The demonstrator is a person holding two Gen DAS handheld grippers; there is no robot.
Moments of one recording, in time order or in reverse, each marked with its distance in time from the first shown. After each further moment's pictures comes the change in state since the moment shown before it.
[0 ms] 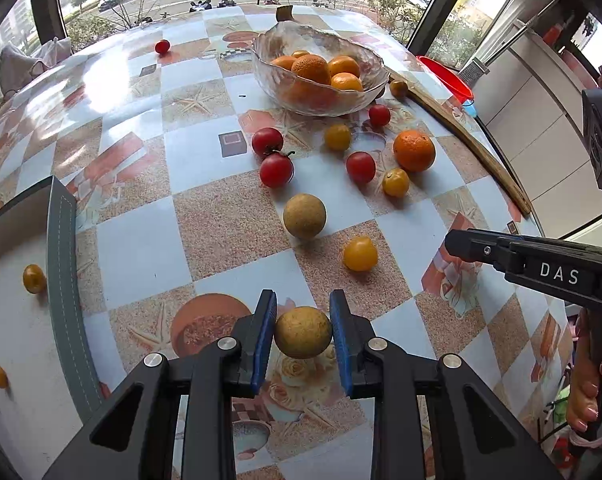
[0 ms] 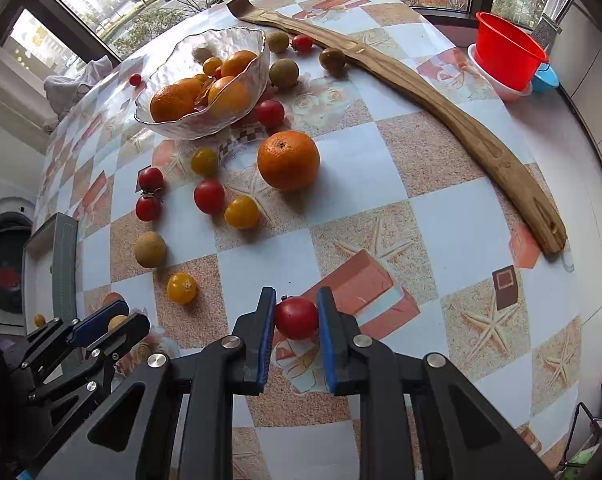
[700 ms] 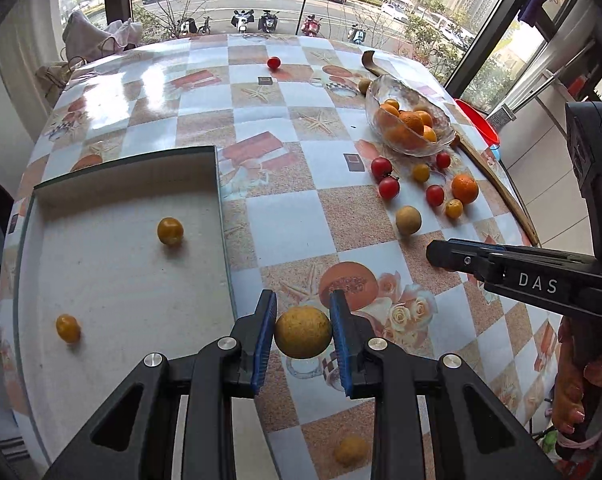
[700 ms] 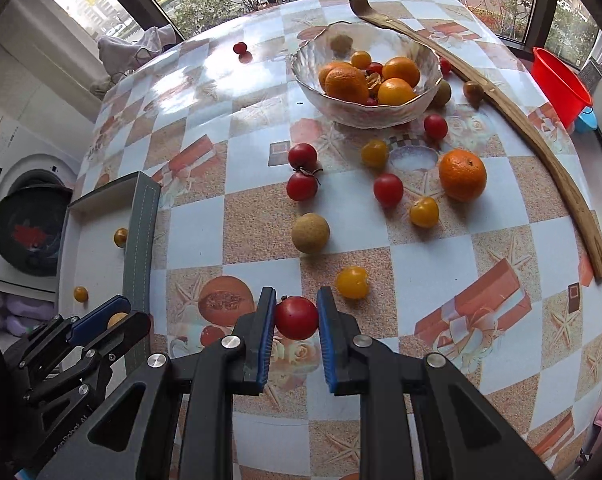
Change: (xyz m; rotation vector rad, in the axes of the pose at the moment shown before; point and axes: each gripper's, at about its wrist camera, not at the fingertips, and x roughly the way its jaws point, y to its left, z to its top) left arm -0.073 0.093 -0.036 -0.145 -0.089 0.058; right arm -0.001 0.121 -0.008 -0.163 0.016 0.080
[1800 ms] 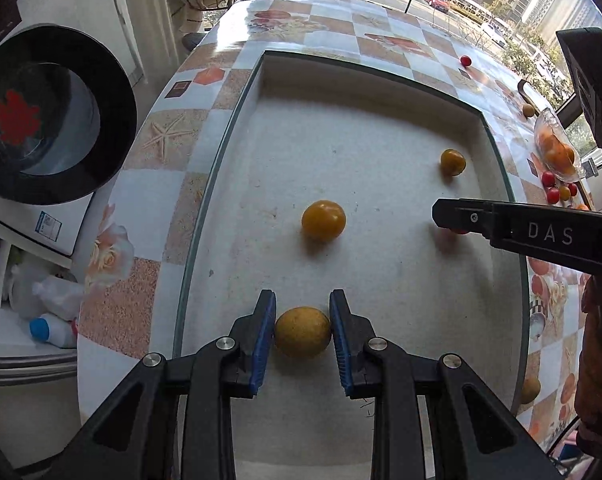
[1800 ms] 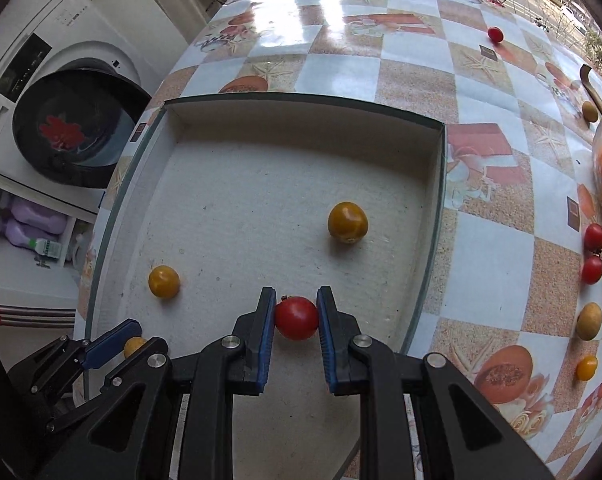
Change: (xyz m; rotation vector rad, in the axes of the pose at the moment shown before) left arm -0.013 0.160 -0.070 -0.257 0.050 0.211; right arm 0.098 0.196 0.001 -0.314 0.125 0.054
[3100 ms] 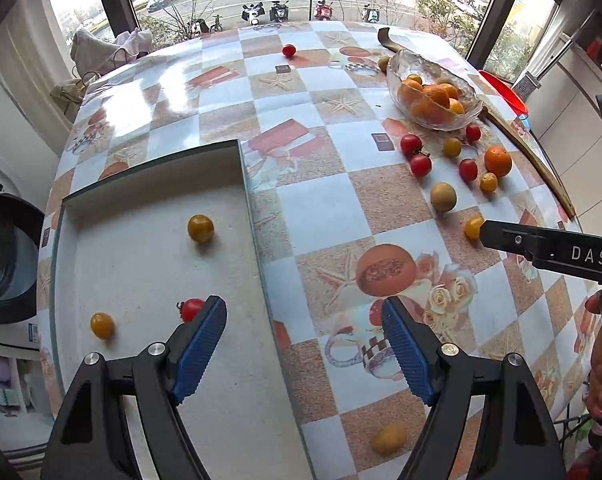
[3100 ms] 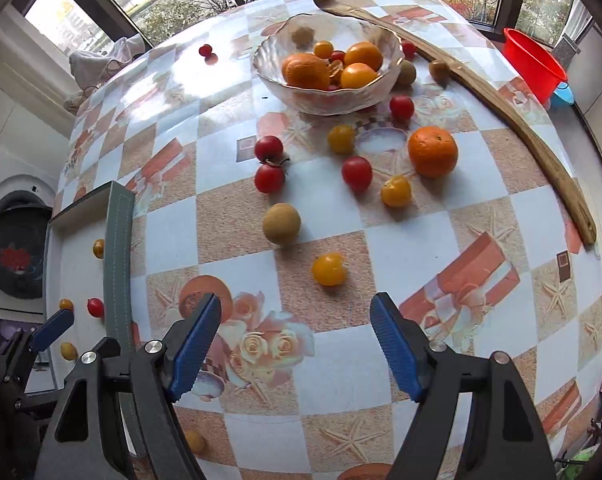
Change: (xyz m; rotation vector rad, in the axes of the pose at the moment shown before) left arm -0.015 -0.195 0.028 0.354 -0.018 -0.059; right arm -0.108 -0.221 -0.096 0.474 -0.122 -0.130
